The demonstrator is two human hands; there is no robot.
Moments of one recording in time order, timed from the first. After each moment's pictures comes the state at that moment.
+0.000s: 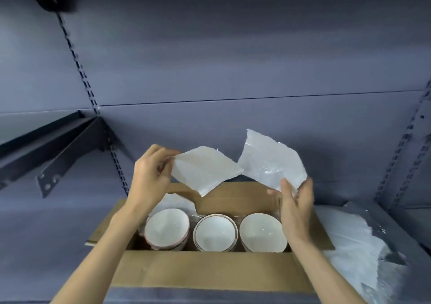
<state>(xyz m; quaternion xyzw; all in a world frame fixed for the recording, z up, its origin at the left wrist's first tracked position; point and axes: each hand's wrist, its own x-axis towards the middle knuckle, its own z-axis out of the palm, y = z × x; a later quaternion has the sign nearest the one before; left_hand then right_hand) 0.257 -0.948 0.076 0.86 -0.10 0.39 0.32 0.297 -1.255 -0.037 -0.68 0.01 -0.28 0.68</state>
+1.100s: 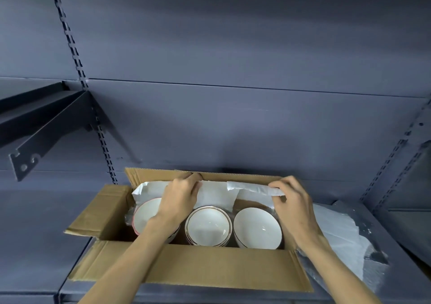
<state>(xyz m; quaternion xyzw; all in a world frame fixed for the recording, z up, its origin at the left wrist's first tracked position) 0.298 -0.983 -0.029 0.93 -0.09 0.28 0.23 0.296 -1.275 -0.028 -0.90 -0.11 -0.30 0.29</state>
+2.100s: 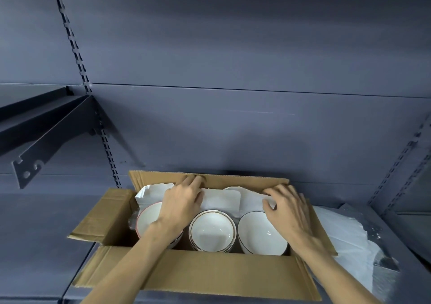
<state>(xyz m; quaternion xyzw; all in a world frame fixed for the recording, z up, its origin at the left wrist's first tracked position) 0.300 -0.979 -0.037 0.95 -0.09 0.27 0.14 0.314 -1.259 -0.050 -0.95 -0.09 -0.27 0.13</state>
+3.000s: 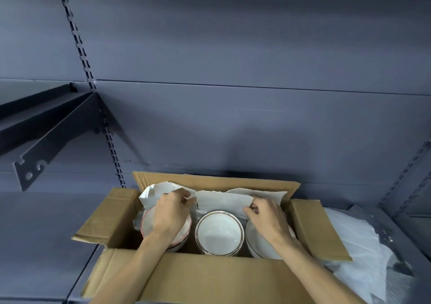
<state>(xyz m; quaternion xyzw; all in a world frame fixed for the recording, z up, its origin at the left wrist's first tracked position) 0.297 -0.950 -0.063 0.92 0.11 0.16 0.34 0.329 -1.202 -0.079 -0.96 -0.07 -0.09 0.26</state>
